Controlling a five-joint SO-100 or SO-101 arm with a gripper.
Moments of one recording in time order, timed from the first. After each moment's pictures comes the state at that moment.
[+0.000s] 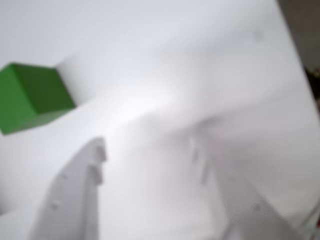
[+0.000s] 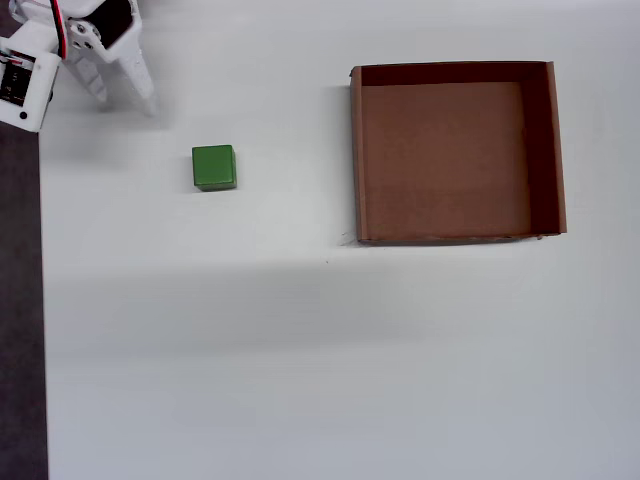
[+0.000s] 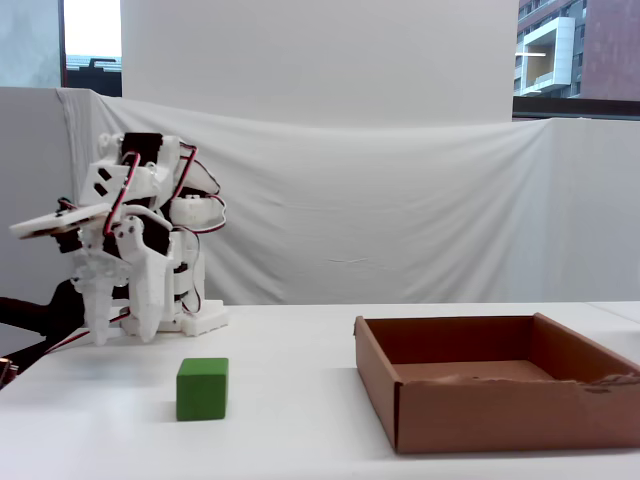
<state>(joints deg) 9.0 173.9 167.9 59.5 -55.5</state>
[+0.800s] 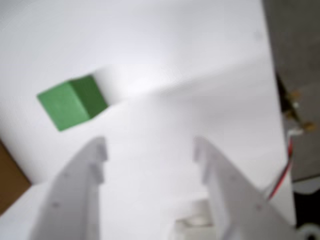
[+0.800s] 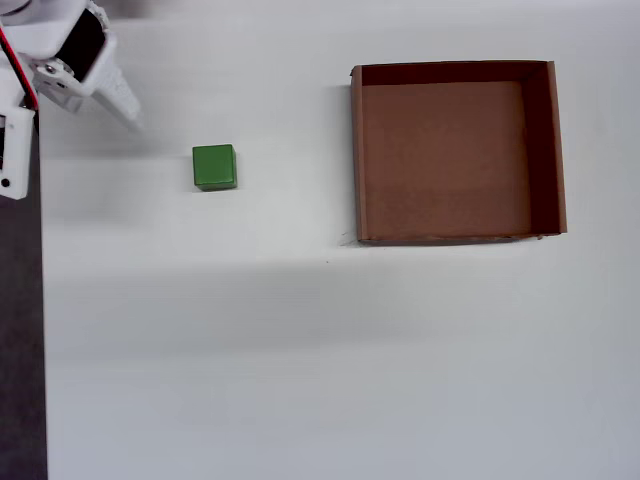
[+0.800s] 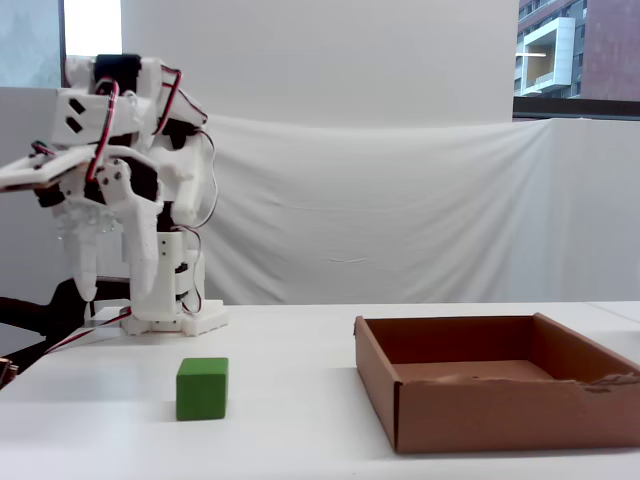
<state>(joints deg) 7.9 133.3 133.3 61.3 -59.7</state>
